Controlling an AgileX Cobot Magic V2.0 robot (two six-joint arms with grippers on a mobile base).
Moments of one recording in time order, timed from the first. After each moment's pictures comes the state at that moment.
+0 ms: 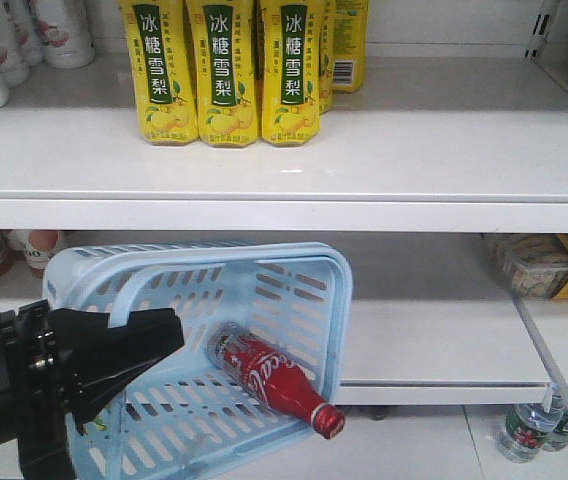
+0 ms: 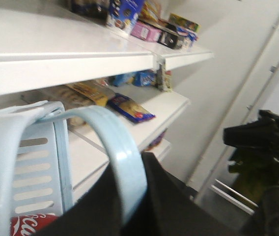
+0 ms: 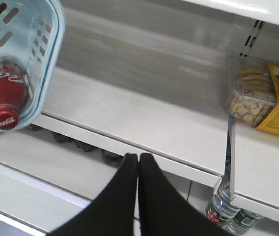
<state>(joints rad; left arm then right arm) -0.29 0.96 -0.43 1.17 -0.82 -1.42 0.02 0.15 -0.43 0.29 0.84 -0.42</state>
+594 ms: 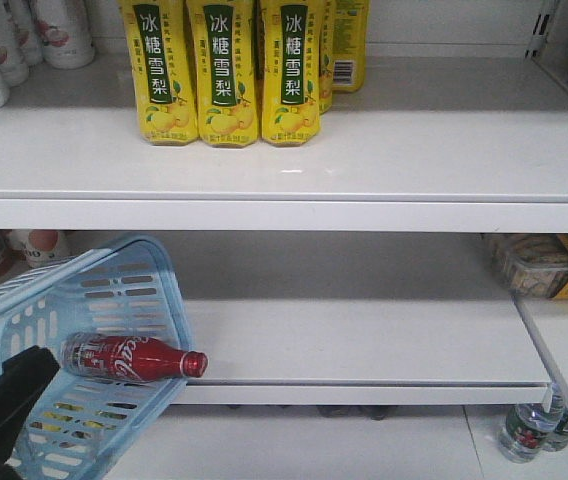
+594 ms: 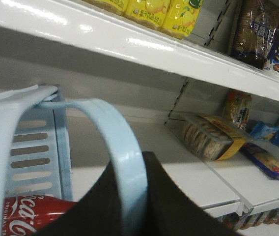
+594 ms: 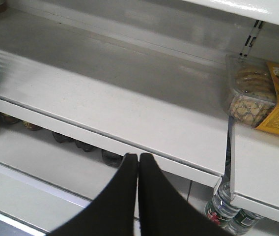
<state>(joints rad) -0.29 0.69 -0.04 0.40 -0.54 -0.79 0.02 0.15 -0.43 0.29 0.84 -0.42</state>
